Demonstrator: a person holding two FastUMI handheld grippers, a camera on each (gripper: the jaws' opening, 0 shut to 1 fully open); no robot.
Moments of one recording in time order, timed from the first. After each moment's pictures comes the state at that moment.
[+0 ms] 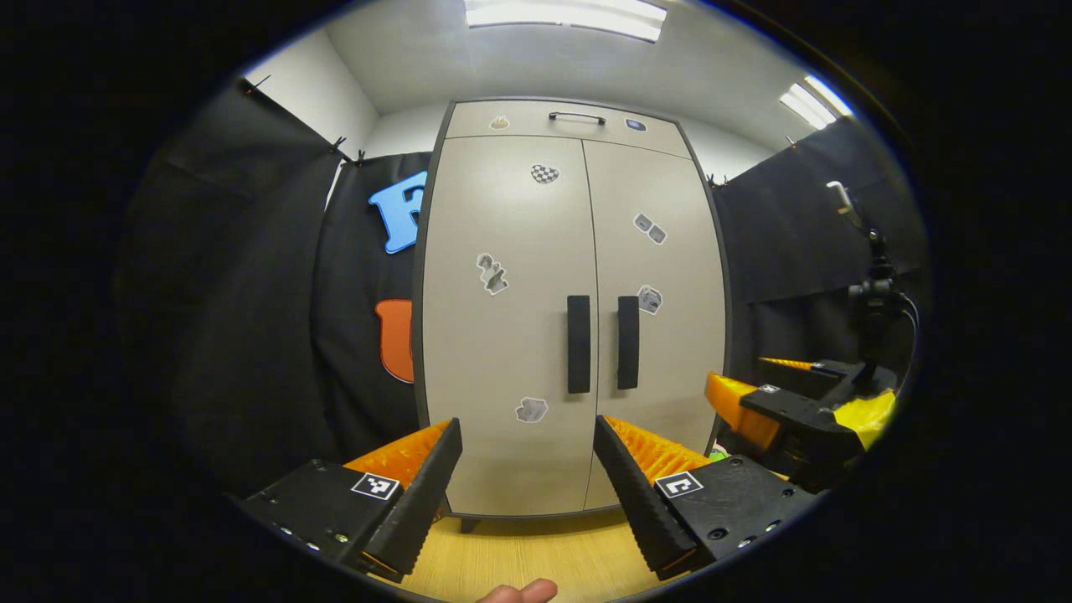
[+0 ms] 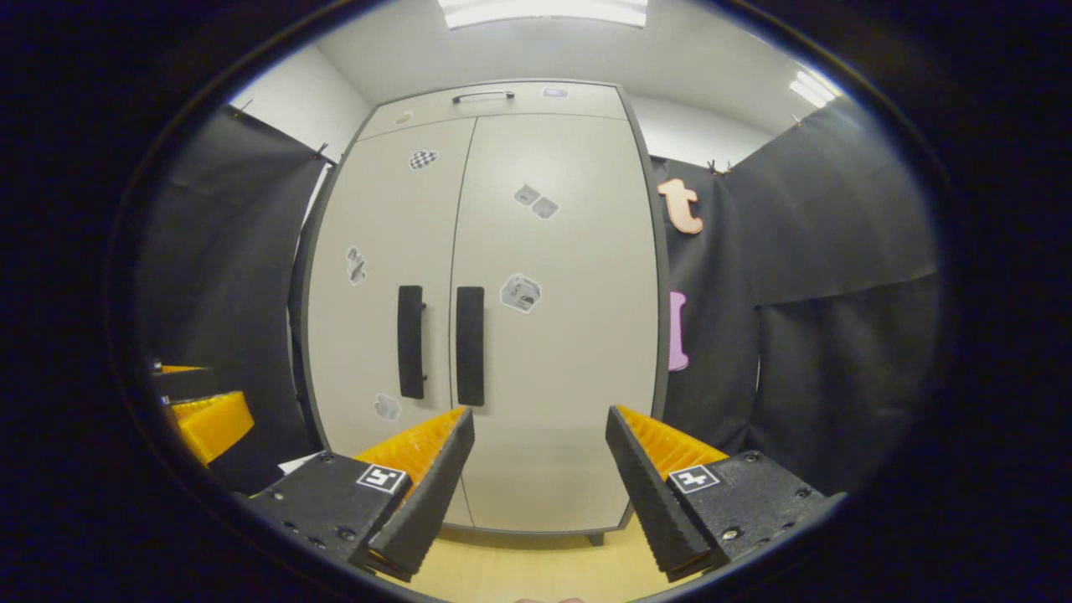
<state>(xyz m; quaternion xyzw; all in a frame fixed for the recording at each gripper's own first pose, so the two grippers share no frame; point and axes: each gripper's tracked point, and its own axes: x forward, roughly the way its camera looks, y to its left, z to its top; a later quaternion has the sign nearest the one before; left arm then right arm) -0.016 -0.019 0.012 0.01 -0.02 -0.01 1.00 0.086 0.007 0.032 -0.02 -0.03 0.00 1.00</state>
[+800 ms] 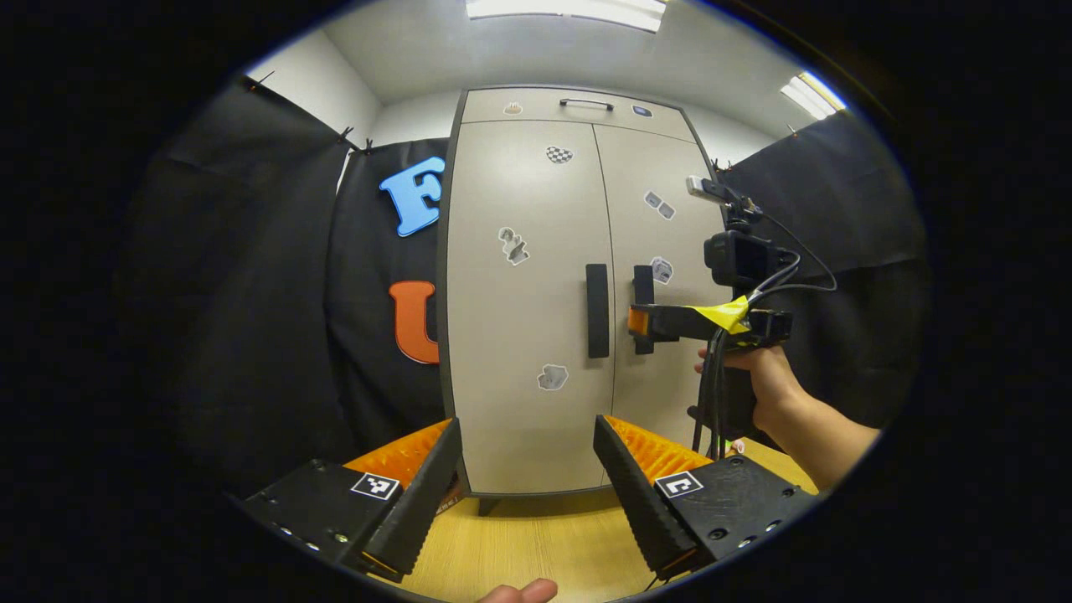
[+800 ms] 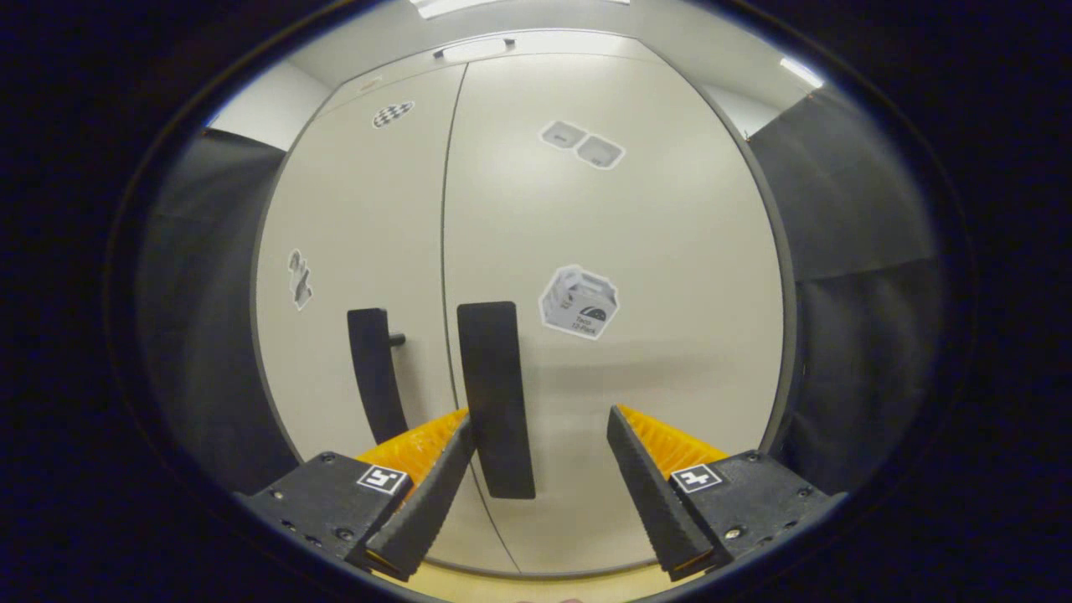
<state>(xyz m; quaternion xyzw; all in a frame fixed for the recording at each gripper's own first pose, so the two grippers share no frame) -0.032 0.009 -0.021 0.01 0.01 0.00 1.00 0.222 0.061 0.041 0.02 0.02 0.02 1.00</state>
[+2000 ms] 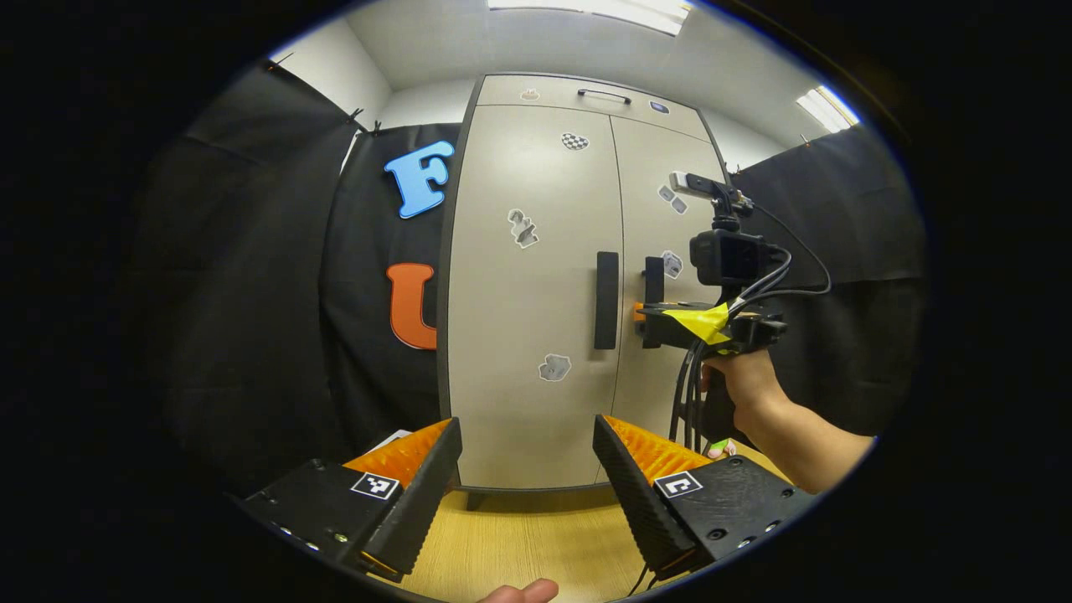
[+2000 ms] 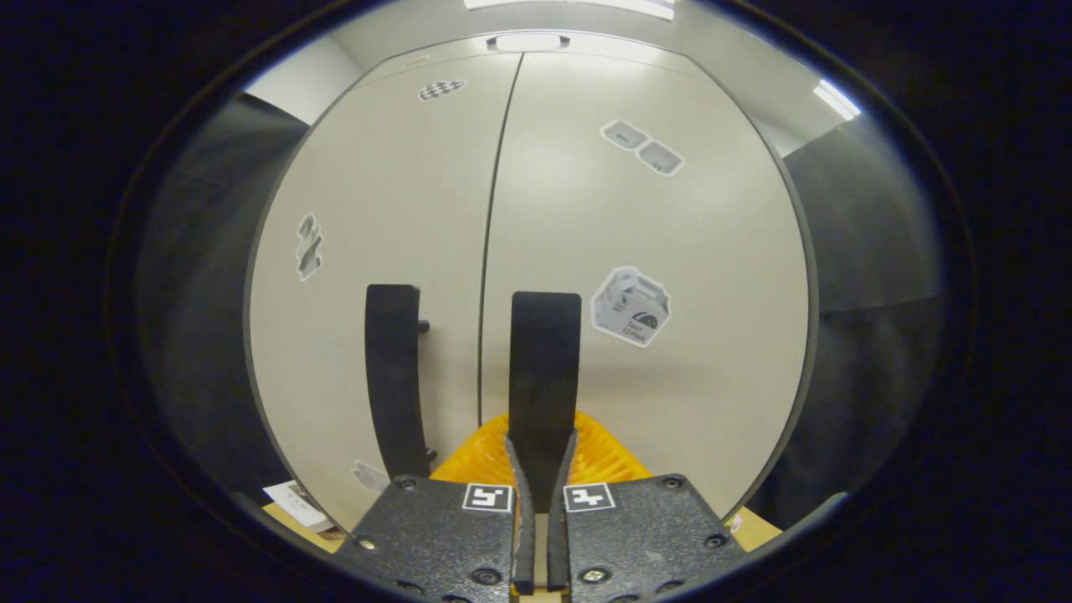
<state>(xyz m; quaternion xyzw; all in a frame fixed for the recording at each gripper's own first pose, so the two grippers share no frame) -0.022 0.013 -0.030 -0.01 0.02 -0.01 1.00 0.231 0.081 0.040 -0.03 0.00 0.01 1.00</state>
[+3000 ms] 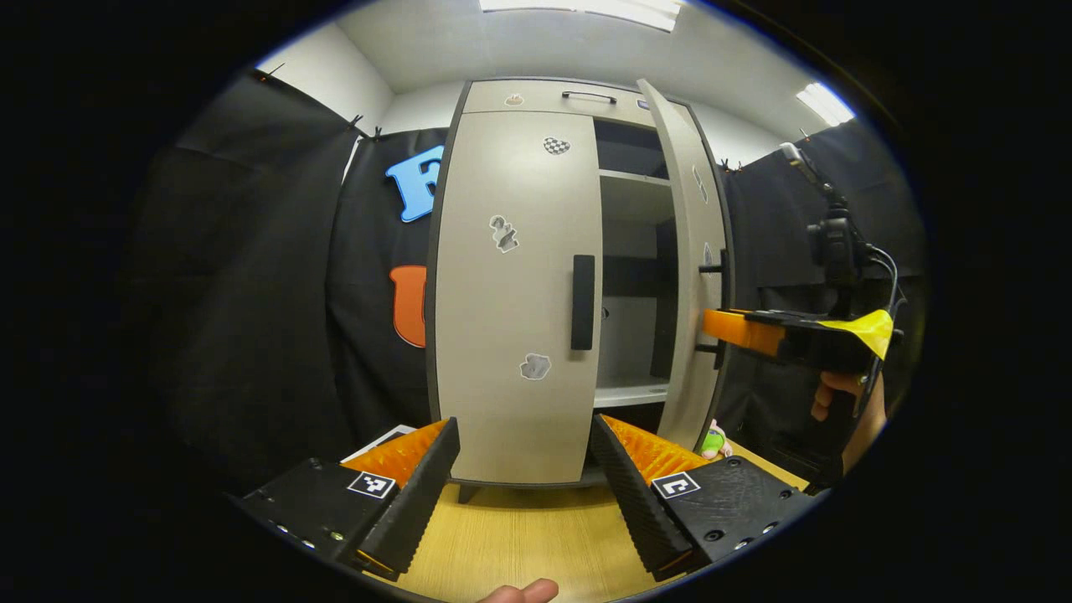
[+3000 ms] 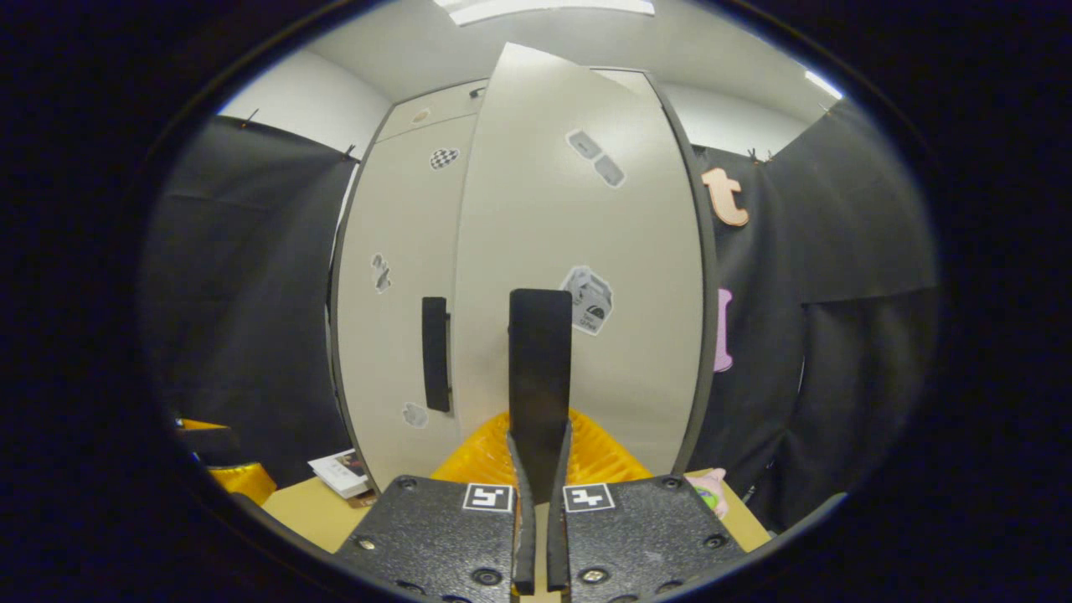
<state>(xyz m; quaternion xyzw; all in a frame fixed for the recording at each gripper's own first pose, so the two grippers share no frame) -0.037 -0.029 -0.025 -0.01 0.02 0.02 1.00 0.076 -0.002 0.043 -0.02 0.01 0.09 1.00</state>
